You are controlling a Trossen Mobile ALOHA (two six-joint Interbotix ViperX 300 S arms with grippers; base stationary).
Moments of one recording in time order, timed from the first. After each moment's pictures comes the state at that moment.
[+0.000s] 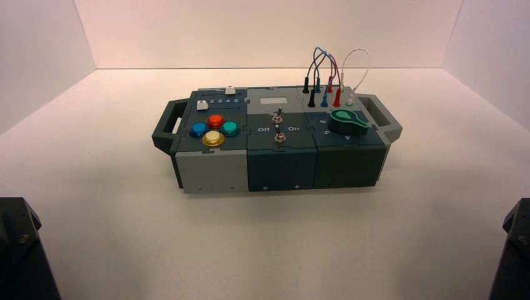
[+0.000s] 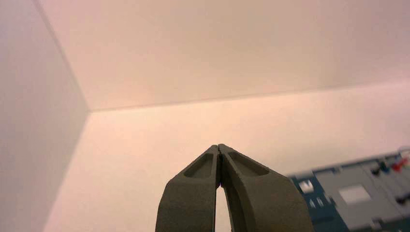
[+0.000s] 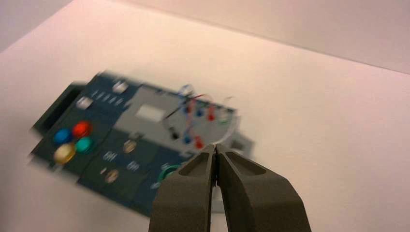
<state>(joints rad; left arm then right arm) -0.16 -0.86 1.11 -0.03 0.16 0.04 0.40 -0.88 1.10 0.10 0.41 -0.09</state>
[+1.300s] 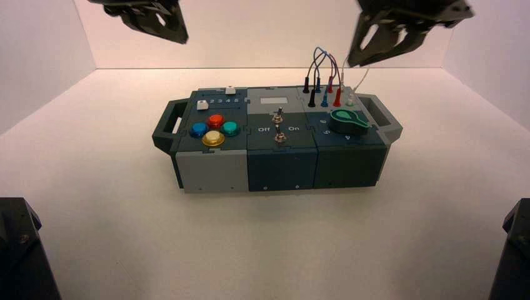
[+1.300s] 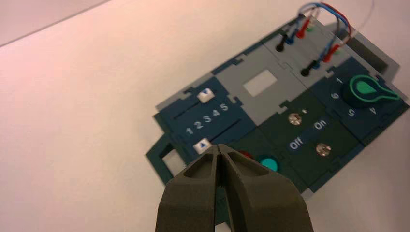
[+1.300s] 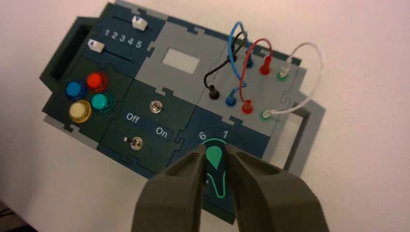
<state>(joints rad) -0.58 -0.49 1.01 -0.03 0.30 0.04 0.51 -0.45 1.01 0.21 0.39 -0.08</state>
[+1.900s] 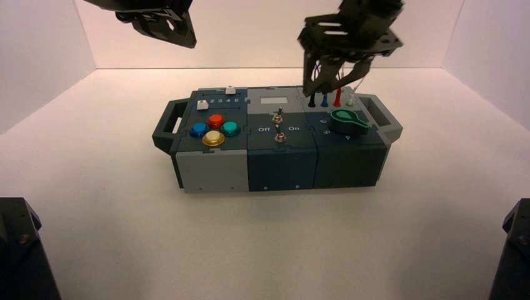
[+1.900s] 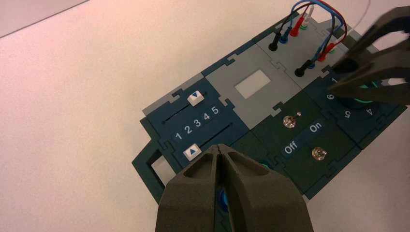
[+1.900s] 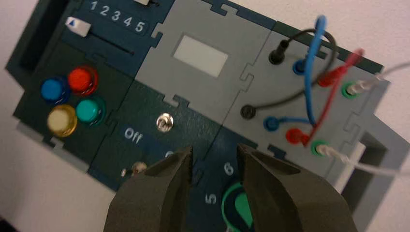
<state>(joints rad) -0.59 -0.44 1.00 -0.04 0.25 0.04 0.60 -0.08 0.83 0.22 0.34 -0.08</state>
